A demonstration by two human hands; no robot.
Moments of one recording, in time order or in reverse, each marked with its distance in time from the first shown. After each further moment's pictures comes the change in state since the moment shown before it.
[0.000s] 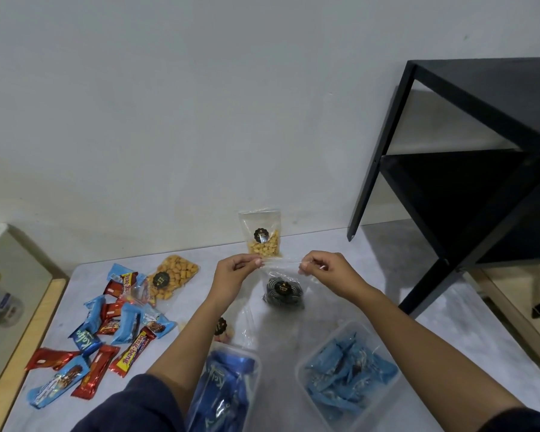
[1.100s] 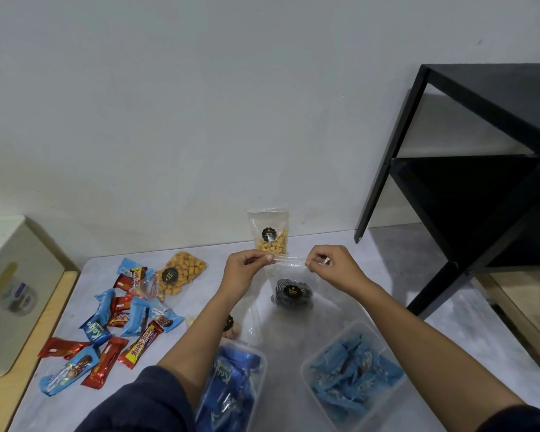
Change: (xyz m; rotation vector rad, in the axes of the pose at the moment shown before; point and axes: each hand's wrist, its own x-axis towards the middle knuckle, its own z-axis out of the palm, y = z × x) left_hand -0.002 0.011 0.003 0.045 -0.011 0.040; right_hand 0.010 -0.014 0.004 -0.145 0.084 -0.076
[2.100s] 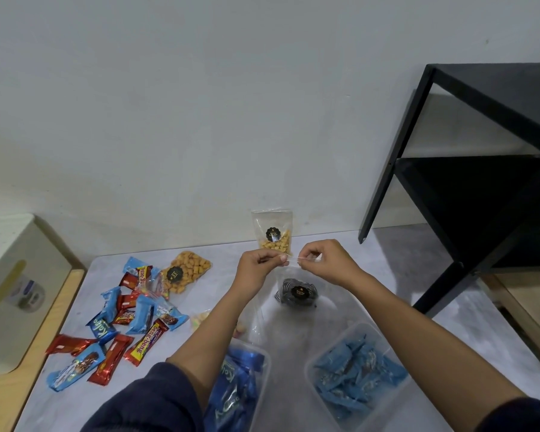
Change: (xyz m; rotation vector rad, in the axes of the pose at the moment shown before) left_hand -0.004 0.007 0.016 -0.018 -0.052 -0.002; right_hand 0.011 -0.021 0.006 -0.146 -0.068 0.037
